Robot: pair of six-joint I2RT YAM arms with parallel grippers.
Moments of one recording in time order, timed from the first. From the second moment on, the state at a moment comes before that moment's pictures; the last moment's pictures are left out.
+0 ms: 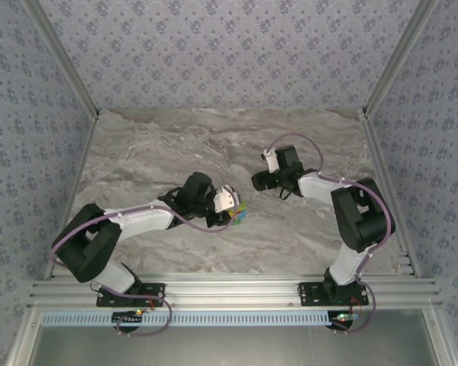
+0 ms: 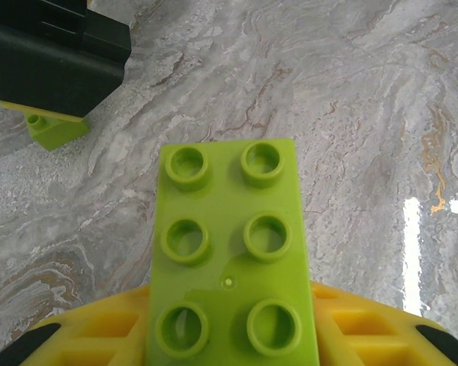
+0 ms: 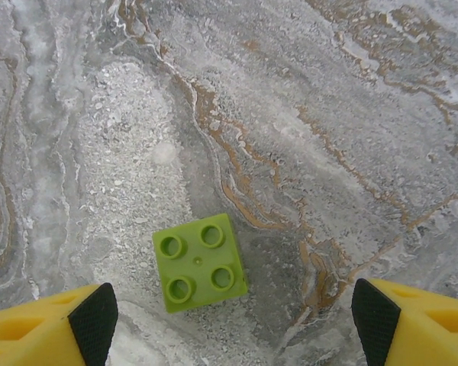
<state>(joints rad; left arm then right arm) -0.76 1.52 0.74 0.05 0.42 0.46 0.38 1.74 0.93 -0.03 -0.13 -0.02</state>
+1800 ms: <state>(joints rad) -0.70 1.38 0.74 -0.01 0.51 0.41 0.44 1.91 1.12 -0.21 -0.13 -0.10</state>
